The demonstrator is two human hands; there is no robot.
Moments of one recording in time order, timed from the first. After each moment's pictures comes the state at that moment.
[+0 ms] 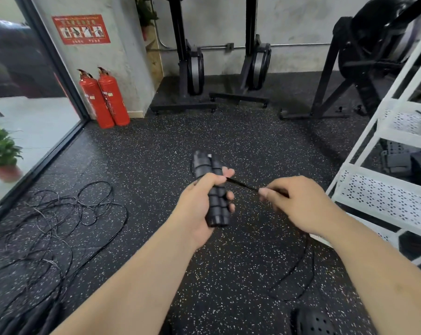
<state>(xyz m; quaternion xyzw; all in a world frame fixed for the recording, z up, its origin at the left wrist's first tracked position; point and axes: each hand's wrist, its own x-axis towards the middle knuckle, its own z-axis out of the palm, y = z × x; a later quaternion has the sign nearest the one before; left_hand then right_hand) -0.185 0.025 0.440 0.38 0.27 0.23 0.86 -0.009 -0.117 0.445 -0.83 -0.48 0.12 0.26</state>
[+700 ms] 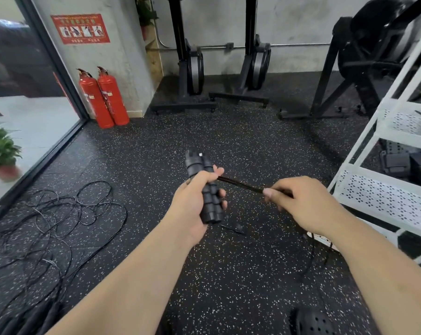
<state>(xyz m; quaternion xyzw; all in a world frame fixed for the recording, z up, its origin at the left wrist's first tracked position) -0.187 0.033 0.439 0.36 0.30 0.26 0.84 -0.005 -0.122 0.445 -0.84 -0.46 0.12 0.25</state>
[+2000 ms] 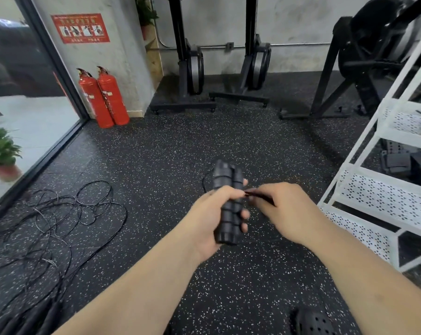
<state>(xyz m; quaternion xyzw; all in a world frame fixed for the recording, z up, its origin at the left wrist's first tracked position) -0.187 0.007 0.433 0.41 0.26 0.14 0.86 -0.032 -0.108 0.435 -0.82 -0.49 0.10 0.26</state>
